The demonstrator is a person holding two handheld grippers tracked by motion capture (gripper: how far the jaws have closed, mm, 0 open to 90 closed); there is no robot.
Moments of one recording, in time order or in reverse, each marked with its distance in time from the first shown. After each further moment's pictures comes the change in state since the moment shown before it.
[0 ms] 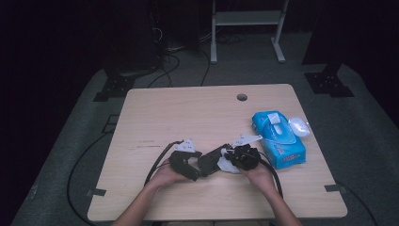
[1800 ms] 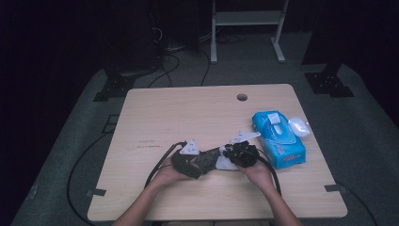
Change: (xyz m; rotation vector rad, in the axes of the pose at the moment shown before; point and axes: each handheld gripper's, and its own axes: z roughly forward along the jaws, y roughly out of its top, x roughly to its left) left arm 0.003 -0.003 0.010 0.065 0.115 0.101; right arm 0.001 0.010 0.003 0.004 0.004 -0.010
